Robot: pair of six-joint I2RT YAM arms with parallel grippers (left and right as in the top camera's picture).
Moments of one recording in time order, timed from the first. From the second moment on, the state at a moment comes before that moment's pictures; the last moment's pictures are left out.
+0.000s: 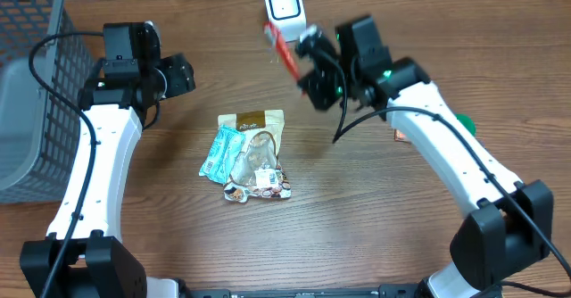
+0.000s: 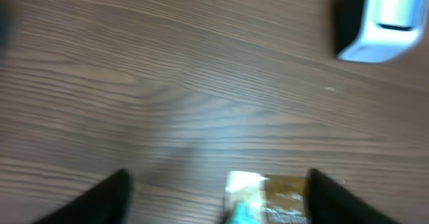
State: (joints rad) left arm 0.03 1.60 1.35 -0.66 0.03 -0.28; right arm 0.42 1.77 1.56 -0.66 -0.33 -0.22
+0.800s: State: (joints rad) left arm 0.03 1.60 1.35 -0.67 -0.07 -0.28; right arm 0.42 2.02 1.65 -0.14 0.31 -0.78
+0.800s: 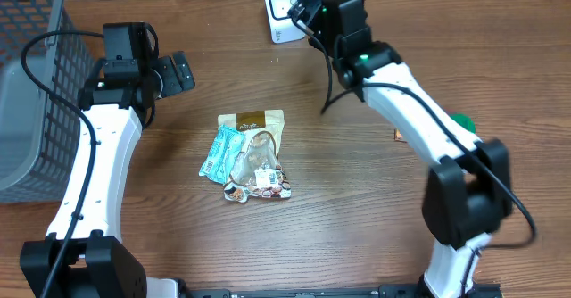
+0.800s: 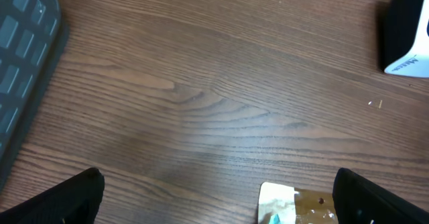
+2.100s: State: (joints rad) left arm 0.03 1.60 1.35 -0.66 -0.07 -0.28; right arm 0.42 2.45 1.65 0.44 0.48 -1.27
